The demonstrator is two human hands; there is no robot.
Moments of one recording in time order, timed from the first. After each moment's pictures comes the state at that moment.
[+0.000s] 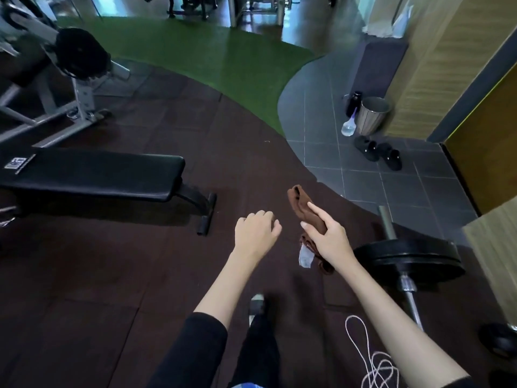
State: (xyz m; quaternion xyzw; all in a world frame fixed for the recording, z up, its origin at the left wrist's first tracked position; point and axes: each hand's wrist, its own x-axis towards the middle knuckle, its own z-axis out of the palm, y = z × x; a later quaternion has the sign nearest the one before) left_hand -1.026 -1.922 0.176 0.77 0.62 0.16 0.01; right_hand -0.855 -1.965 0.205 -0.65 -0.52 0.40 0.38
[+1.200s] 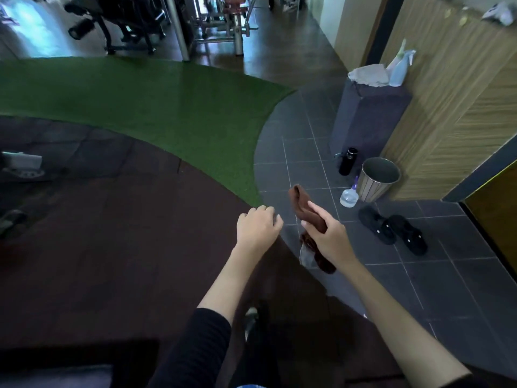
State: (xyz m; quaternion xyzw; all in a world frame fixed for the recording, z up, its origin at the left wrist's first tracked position) left_hand -0.888 -1.072 0.207 0.81 0.57 0.10 0.10; right_hand -0.732 -1.142 0.212 -0.69 -0.50 0.31 0.41
